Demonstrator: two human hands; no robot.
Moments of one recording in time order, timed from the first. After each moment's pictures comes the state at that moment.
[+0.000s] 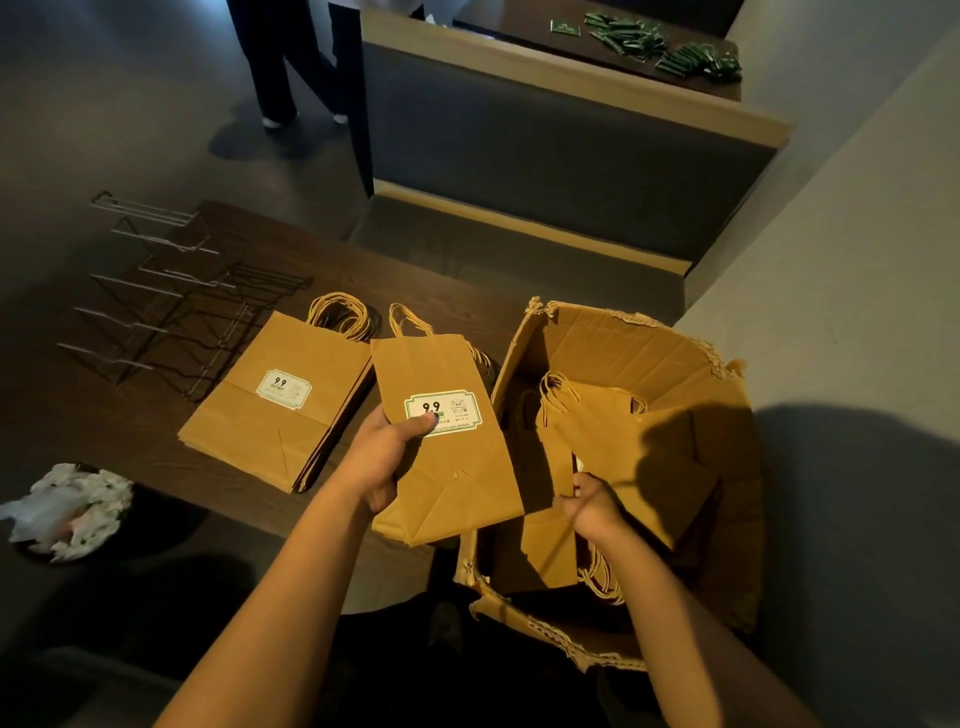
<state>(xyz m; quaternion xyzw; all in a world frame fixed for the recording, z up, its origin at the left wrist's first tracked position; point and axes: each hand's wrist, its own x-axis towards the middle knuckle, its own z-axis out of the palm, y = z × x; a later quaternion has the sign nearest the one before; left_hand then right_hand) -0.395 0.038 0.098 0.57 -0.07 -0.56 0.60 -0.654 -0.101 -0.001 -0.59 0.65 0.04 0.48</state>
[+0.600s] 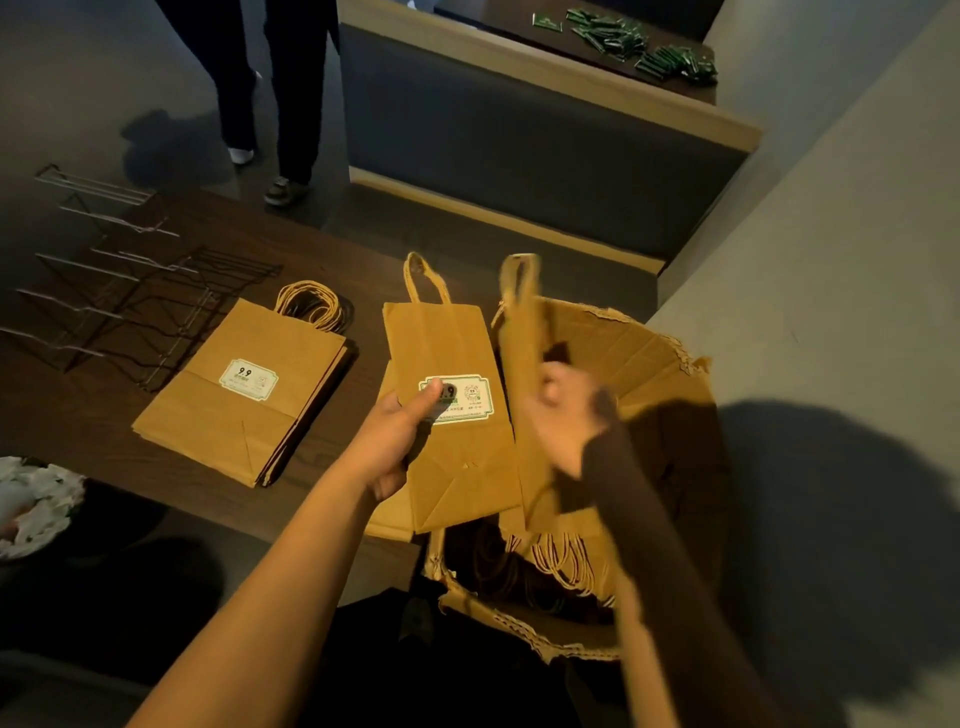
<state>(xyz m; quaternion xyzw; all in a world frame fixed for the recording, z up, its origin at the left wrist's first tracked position) -0.427 0.012 0.120 0.53 -0.09 -0.59 0.60 -0.597 -0.083 0.211 -0.79 0.50 -0.08 0.36</state>
